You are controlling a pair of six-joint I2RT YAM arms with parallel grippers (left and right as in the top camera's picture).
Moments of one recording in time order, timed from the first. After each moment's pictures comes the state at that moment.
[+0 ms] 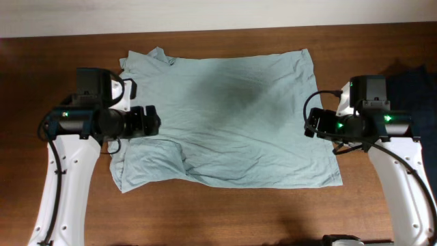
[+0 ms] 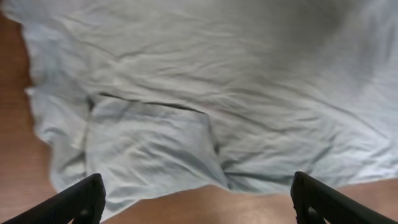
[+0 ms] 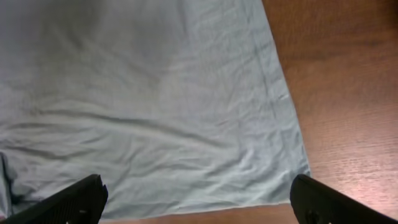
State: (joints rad) left arm -0.01 1.43 1.37 -1.11 0.24 -0.09; right arm -0.06 1.34 1.21 -1.08 -0.13 0.23
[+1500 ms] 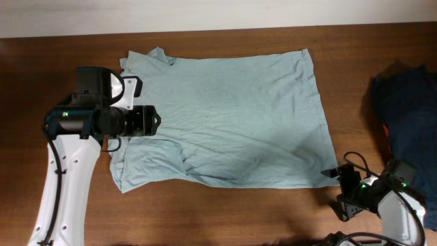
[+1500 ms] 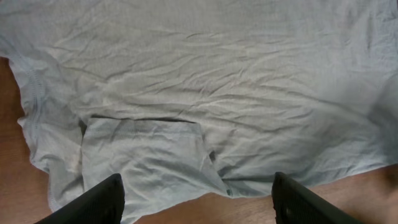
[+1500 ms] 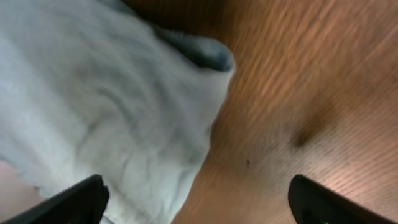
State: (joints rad) left arm -0.01 1.43 1.37 -1.07 0.29 0.00; right arm -0.68 1.19 0.48 -0.78 -0.53 0.62
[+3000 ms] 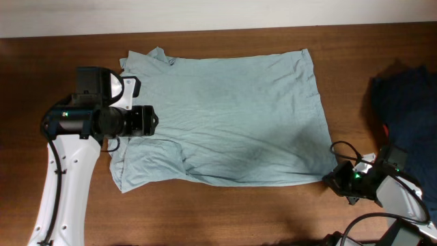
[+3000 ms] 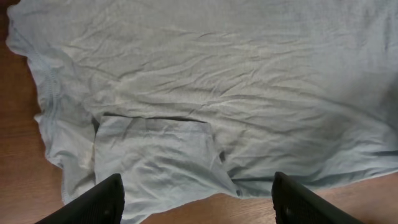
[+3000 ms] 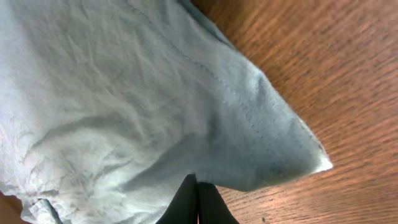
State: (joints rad) left arm -0.01 1.43 1.37 -1.07 0.25 0.00; right arm -0.57 1.33 0.55 -0.69 -0.51 0.35
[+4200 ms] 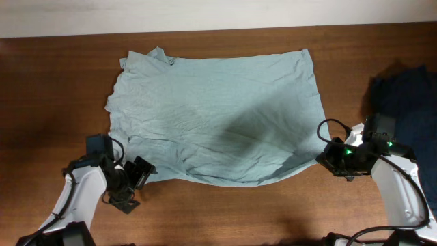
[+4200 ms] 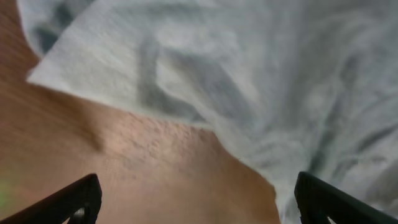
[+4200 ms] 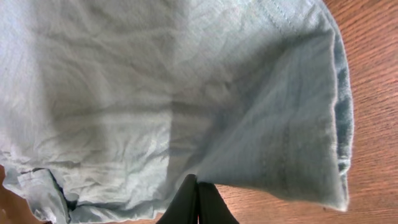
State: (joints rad) left arm 0.20 1.43 0.68 -0.81 0.34 -0.77; right arm -0.32 1.33 0.79 -0.83 -0.44 0.39
